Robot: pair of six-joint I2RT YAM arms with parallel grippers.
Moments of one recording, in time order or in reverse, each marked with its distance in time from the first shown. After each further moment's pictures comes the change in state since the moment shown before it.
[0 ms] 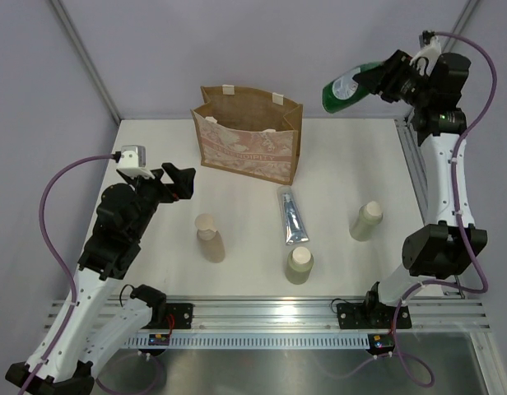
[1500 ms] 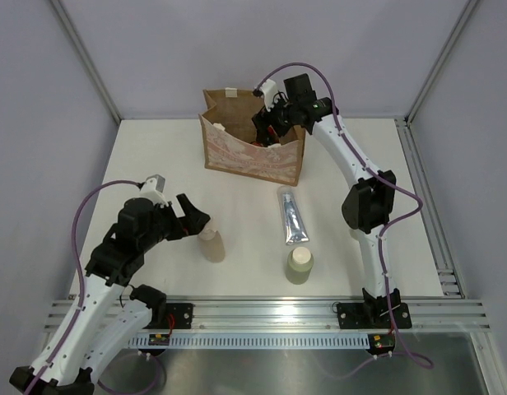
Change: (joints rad) left arm 0.000 -0.064 -0.143 -0.353 0.216 -0.263; right arm 0.593 0.624 0.569 -0.492 0.278 -0.946
